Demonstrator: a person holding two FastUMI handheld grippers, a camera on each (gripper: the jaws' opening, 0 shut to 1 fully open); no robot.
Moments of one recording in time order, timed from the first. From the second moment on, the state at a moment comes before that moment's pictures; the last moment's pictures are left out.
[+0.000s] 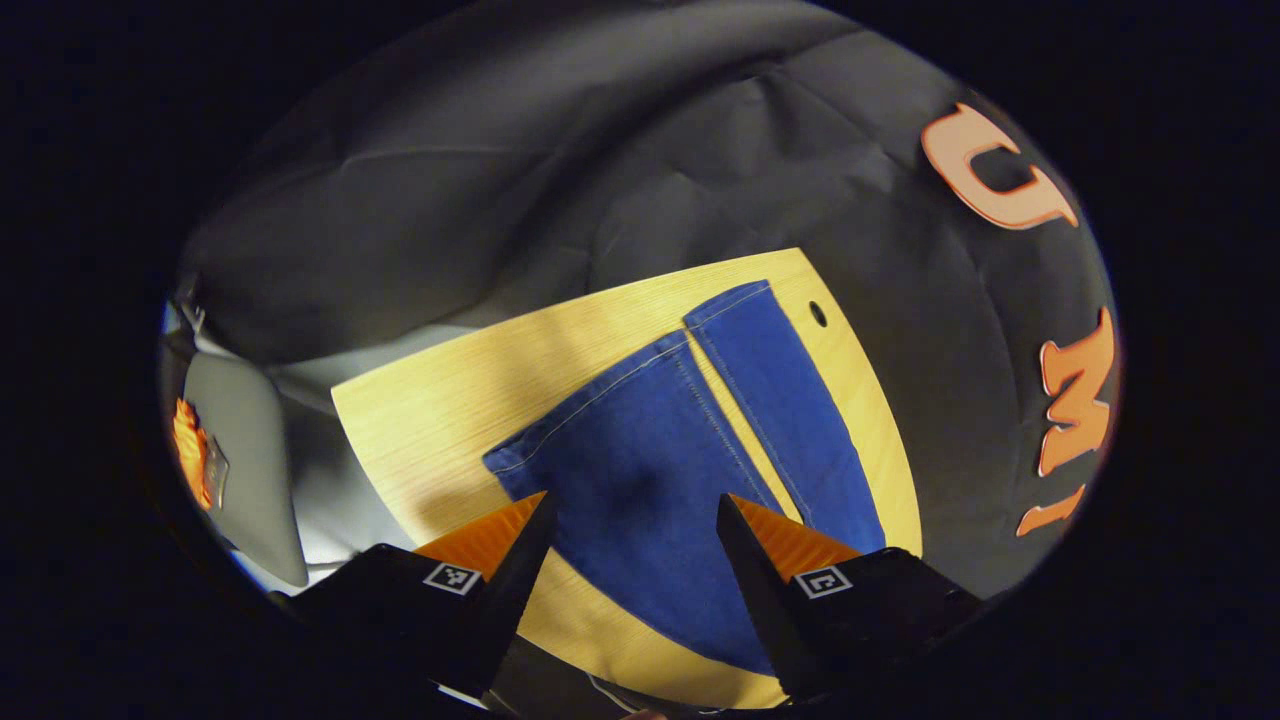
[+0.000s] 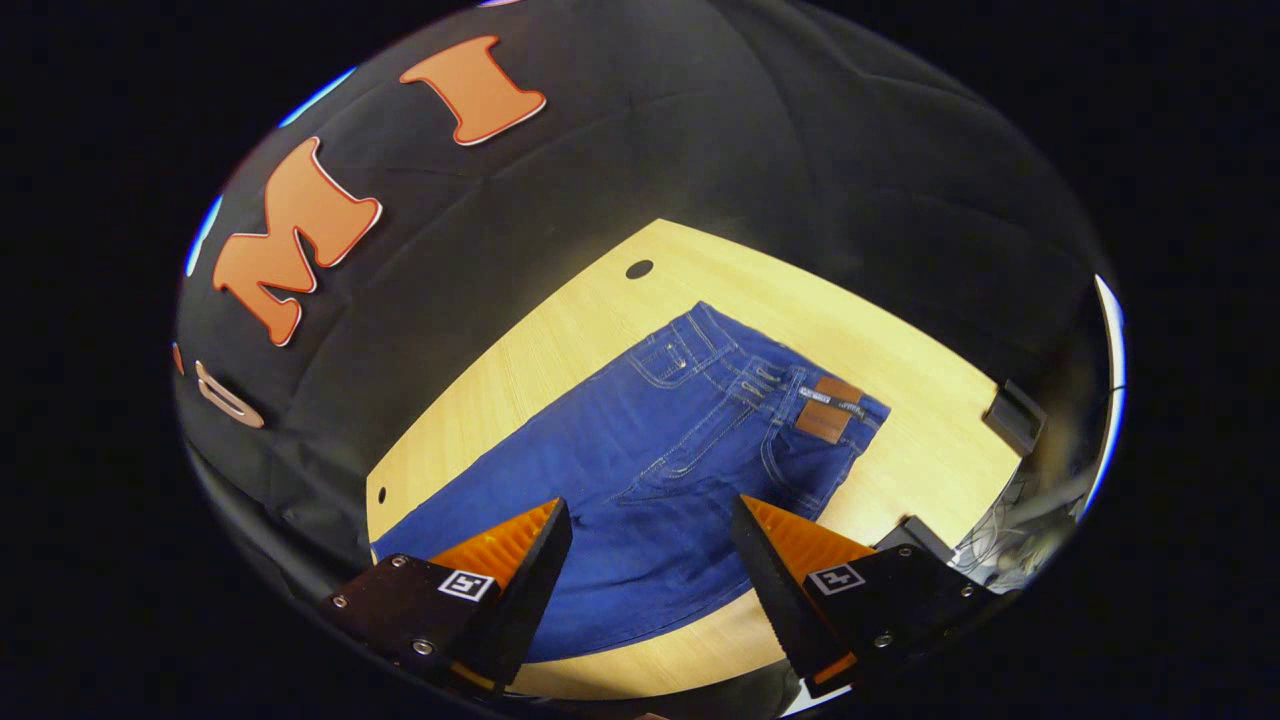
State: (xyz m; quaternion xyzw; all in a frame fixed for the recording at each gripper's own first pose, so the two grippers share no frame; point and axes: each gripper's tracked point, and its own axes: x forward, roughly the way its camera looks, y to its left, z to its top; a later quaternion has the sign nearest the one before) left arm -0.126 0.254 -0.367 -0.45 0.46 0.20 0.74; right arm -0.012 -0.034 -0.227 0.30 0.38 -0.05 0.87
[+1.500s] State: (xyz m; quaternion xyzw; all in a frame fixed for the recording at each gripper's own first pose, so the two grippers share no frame) left arm -0.081 0.237 -0.375 -0.45 0.41 0.17 0.78; right arm -0.005 -0.147 -0.331 0.46 0.39 -0.17 0.78
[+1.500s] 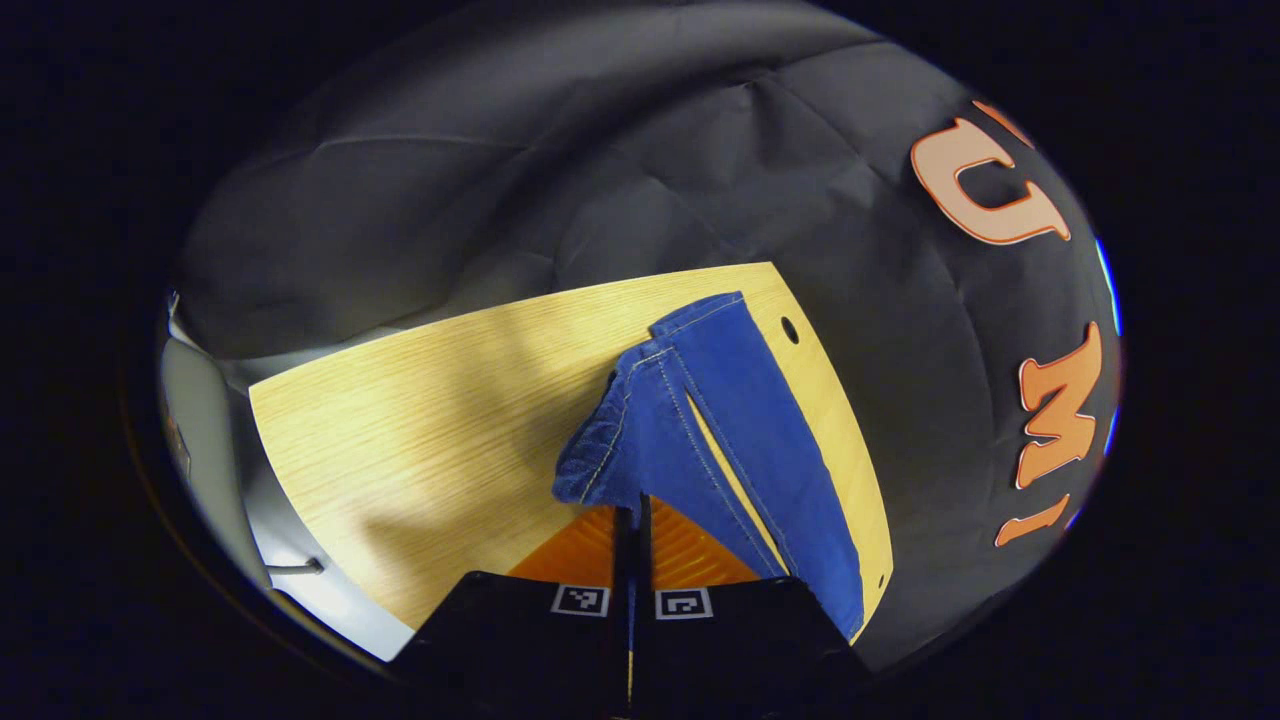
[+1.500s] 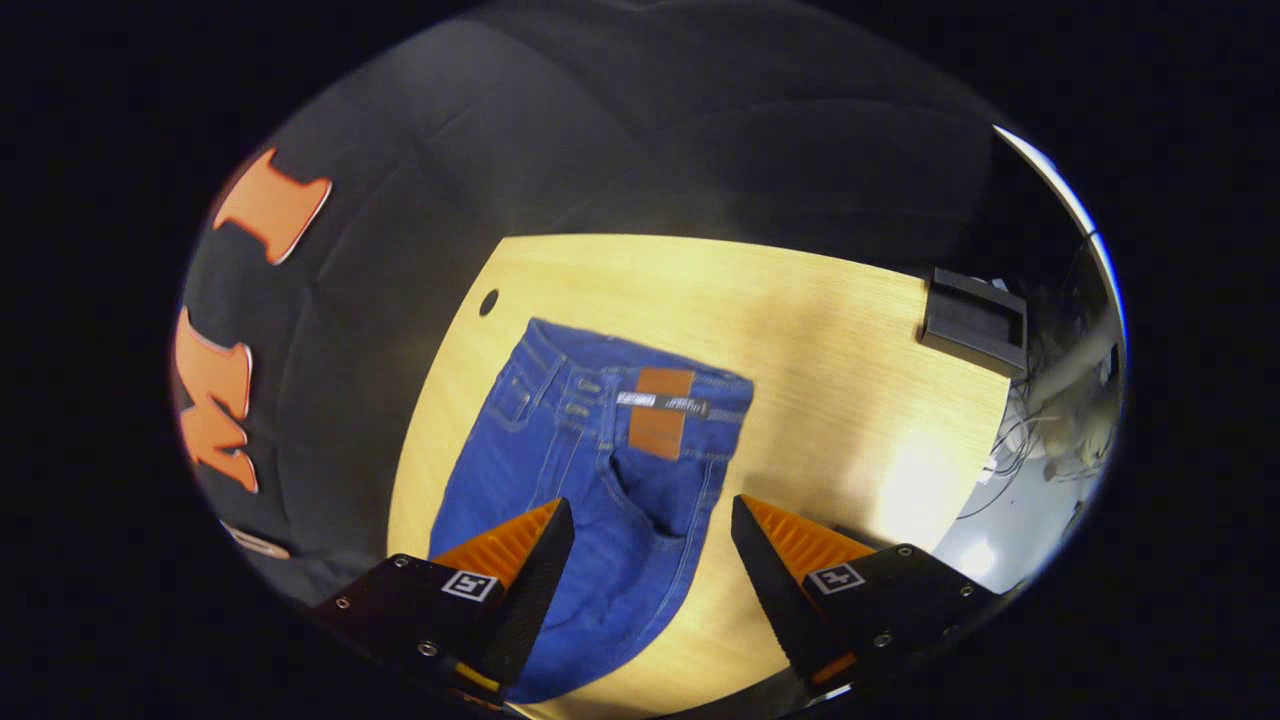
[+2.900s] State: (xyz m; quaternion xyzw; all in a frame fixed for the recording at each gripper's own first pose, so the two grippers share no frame) left arm -0.002 0.202 -0.321 -0.44 0.38 0.12 0.81; right arm 0.080 -0.137 -0.271 0.58 0.30 -0.08 0.76
